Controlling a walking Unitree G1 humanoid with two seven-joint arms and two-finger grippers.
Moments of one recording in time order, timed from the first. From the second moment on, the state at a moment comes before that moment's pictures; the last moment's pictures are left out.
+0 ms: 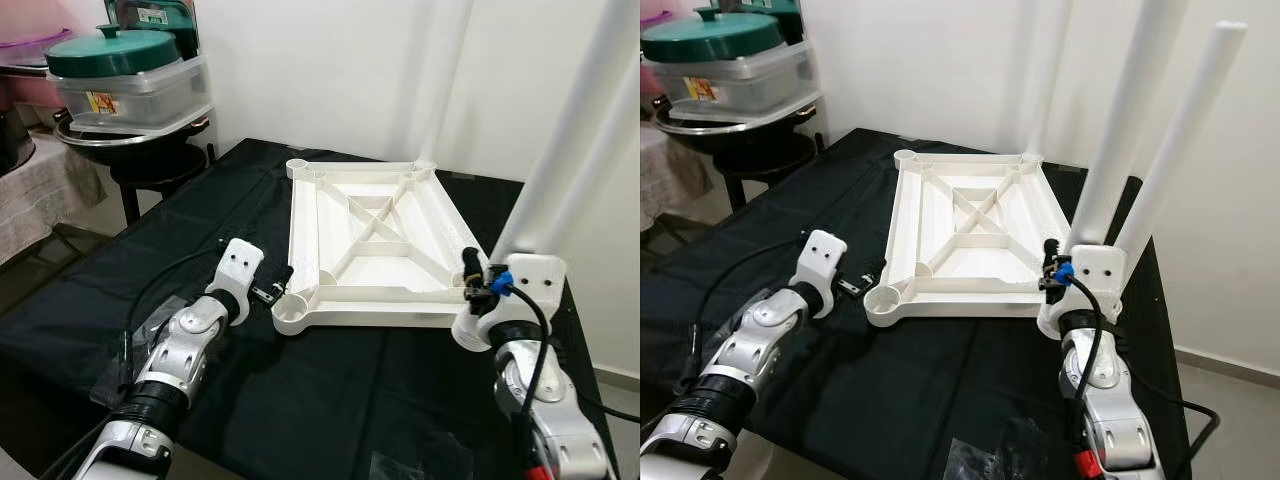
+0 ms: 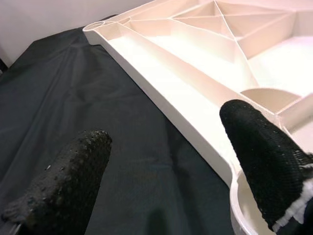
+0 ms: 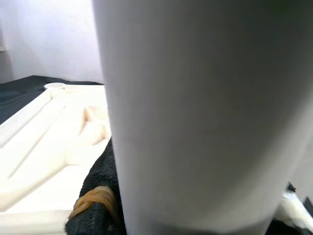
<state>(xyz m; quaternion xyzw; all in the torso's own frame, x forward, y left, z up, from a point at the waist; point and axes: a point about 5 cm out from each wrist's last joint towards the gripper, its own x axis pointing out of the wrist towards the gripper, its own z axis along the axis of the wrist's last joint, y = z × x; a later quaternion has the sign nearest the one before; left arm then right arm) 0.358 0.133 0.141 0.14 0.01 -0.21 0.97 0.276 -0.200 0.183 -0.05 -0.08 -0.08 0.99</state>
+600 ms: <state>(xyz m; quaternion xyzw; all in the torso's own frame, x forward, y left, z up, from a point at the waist) 0.344 0.116 0.133 0.25 0.02 -0.33 0.91 0.271 -0.205 0.176 -0.06 -0.08 -0.11 0.99</state>
